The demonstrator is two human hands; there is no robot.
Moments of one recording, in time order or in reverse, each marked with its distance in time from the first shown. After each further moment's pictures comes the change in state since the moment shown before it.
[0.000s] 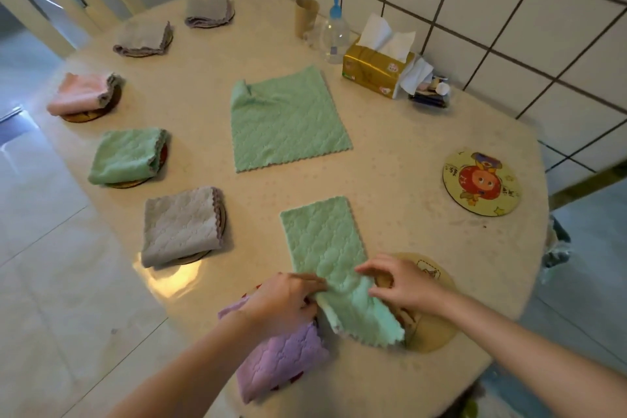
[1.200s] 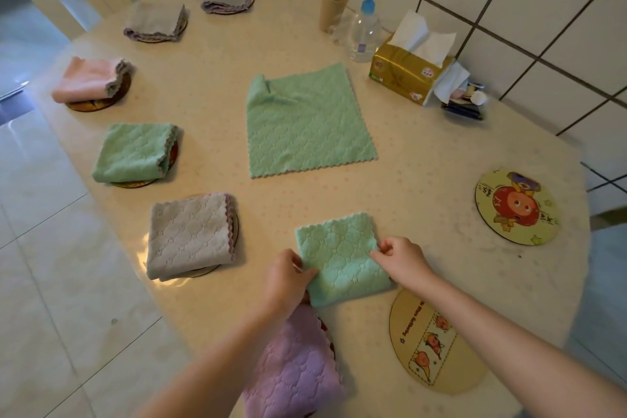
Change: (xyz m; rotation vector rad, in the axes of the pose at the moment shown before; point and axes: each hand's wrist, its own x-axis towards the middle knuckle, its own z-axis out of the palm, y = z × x) left_hand 0.046 -0.029 -0.014 -0.736 0.340 -0.843; right_hand 0.087 -0.021 -0.014 0.116 0.263 0.462
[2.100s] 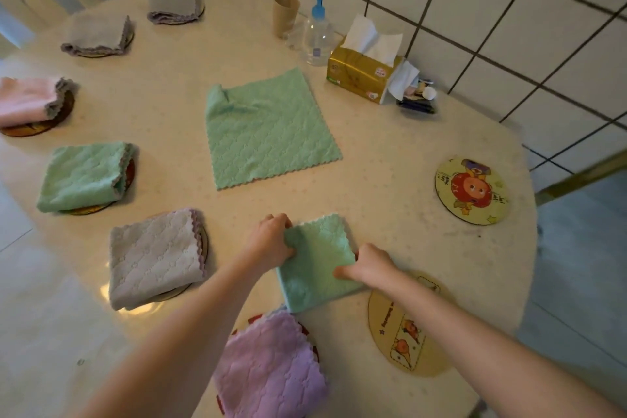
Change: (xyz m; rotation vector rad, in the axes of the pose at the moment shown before) left_hand 0.059 0.055 -0.012 0.744 -0.157 0.357; right_hand -0.014 -0.015 0.008 -0.050 -0.142 0.229
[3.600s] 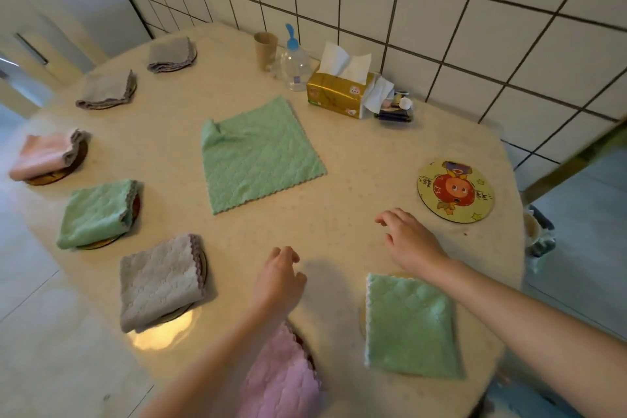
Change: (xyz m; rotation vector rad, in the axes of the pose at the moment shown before) left_hand -0.059 0.038 0.024 -0.157 0.186 0.001; right_hand -0.003 0.062 -0.075 -0.242 0.493 -0.470
